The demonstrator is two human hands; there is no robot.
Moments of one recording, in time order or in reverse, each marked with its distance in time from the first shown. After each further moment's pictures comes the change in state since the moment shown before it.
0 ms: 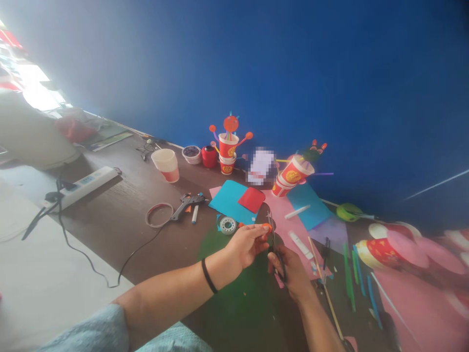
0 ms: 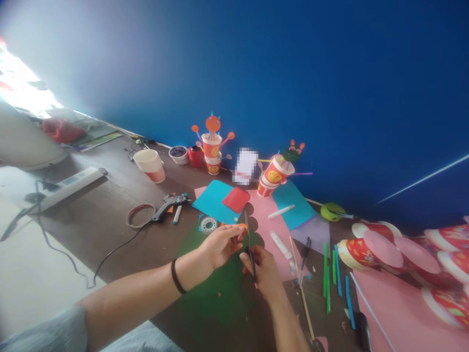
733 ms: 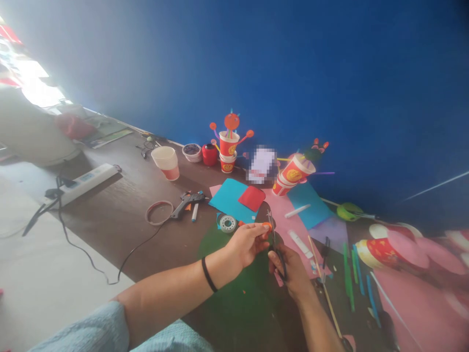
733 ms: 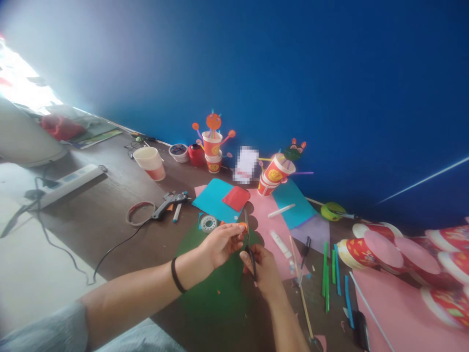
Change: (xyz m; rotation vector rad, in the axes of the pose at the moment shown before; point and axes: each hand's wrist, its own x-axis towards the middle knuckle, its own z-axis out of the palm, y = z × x) left_hand -0.001 0.000 0.002 -0.012 0.002 0.004; right_hand -0.001 0.001 -0.001 0.027 -0.010 0.014
